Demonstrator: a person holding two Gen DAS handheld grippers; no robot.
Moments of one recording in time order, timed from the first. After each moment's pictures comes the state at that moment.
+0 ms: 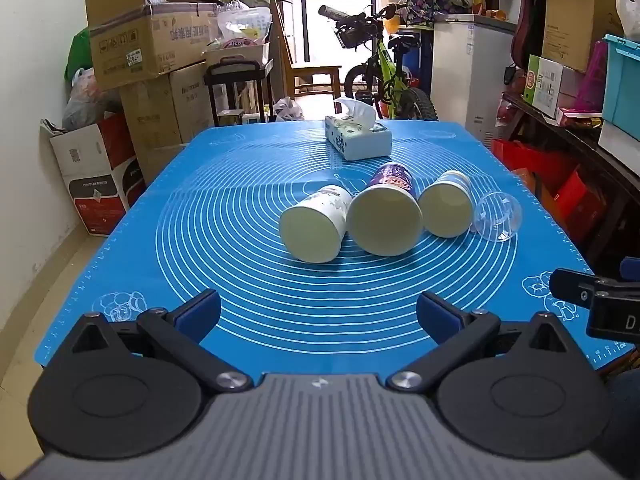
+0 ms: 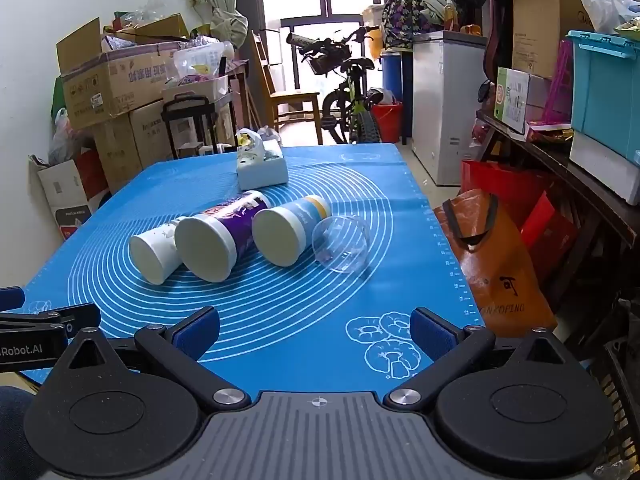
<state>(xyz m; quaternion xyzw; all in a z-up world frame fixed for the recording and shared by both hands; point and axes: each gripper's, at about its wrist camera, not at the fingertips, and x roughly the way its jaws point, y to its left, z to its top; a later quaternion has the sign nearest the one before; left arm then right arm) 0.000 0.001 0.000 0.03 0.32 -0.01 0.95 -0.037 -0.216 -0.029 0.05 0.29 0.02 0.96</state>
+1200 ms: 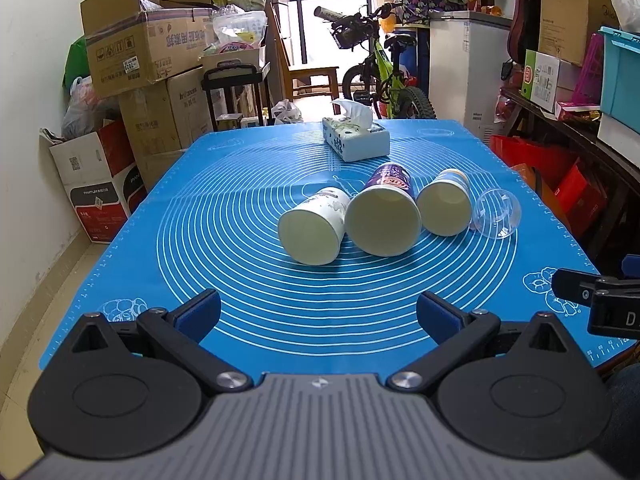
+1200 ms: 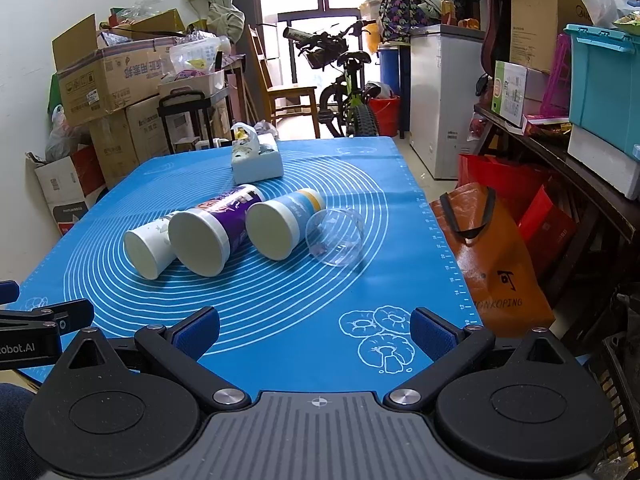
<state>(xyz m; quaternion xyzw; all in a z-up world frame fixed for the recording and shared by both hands) -0.002 -0.004 0.001 0.05 0.31 -0.01 0.95 -0.037 -0.218 -0.030 0.05 0.30 0.02 0.95</state>
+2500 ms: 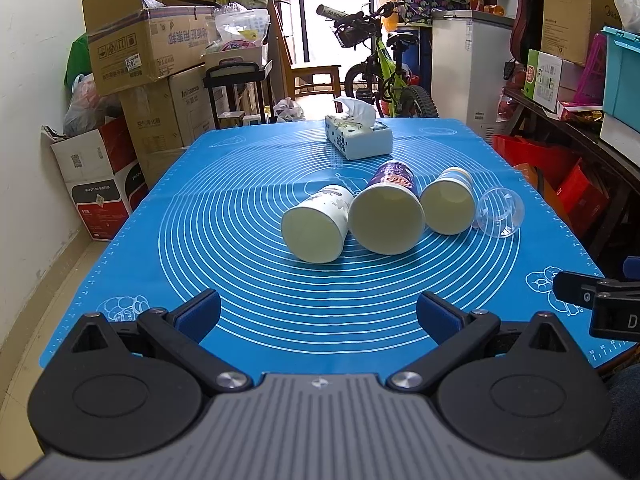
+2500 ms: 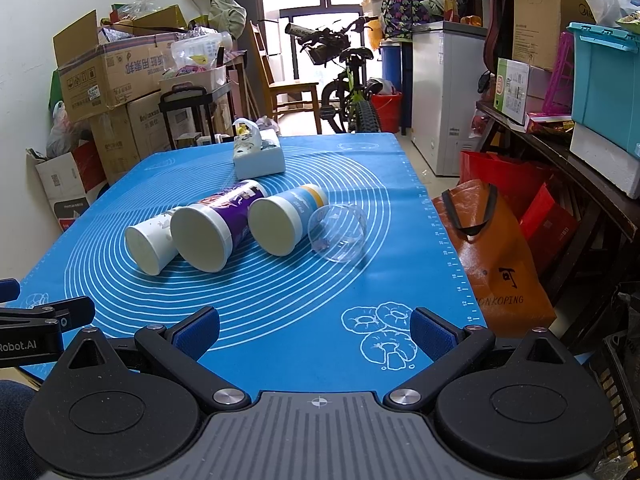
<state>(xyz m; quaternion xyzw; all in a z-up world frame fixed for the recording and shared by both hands) -0.002 -0.003 0.001 0.05 0.31 -0.01 0.95 -0.034 -0.218 -0.032 0.05 0.30 0.02 0.95</state>
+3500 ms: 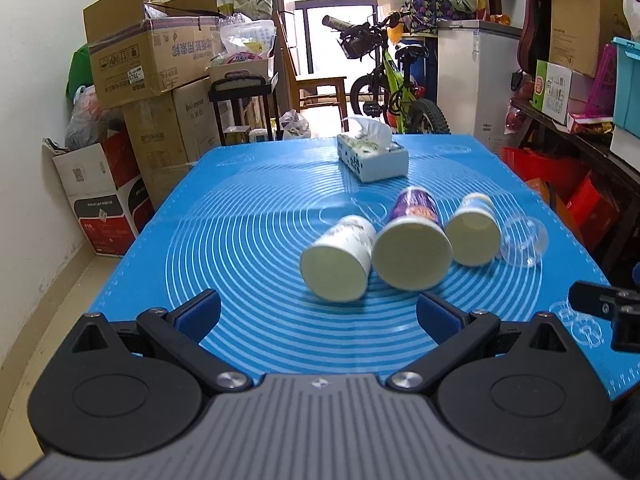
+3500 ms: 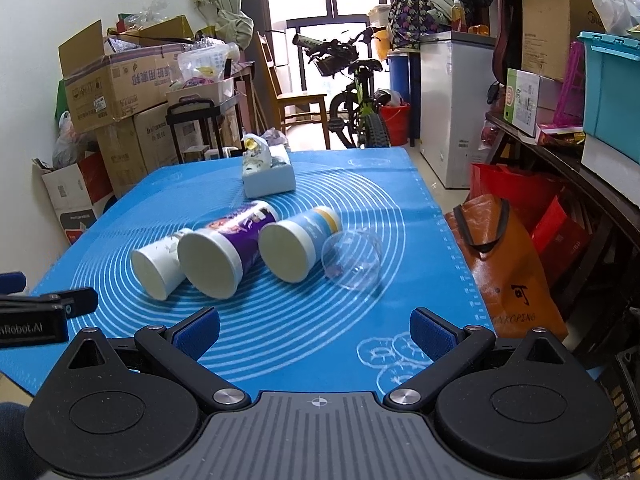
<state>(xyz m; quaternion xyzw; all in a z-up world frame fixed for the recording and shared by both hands) 0.033 0.019 0.011 0.05 0.30 -0.01 0.95 -0.018 -0.213 -0.032 0.05 0.29 0.03 0.96</state>
